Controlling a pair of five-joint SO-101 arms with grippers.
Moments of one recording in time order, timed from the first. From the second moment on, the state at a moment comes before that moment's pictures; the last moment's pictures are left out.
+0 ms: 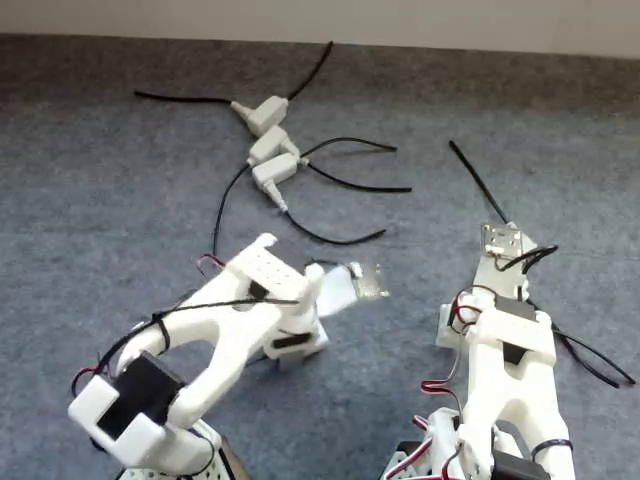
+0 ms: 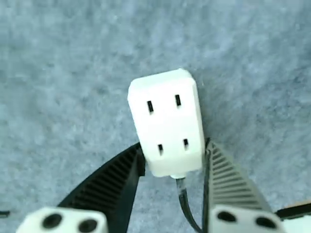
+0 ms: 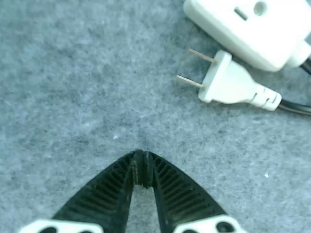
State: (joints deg) left arm 29.7 -1.8 38.5 69.3 -37.9; right arm 12.3 -30.3 66.6 47.2 8.0
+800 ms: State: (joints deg) left arm 23.4 -1.4 31.7 59.6 -13.4; right arm 12.3 -30.3 66.6 47.2 8.0
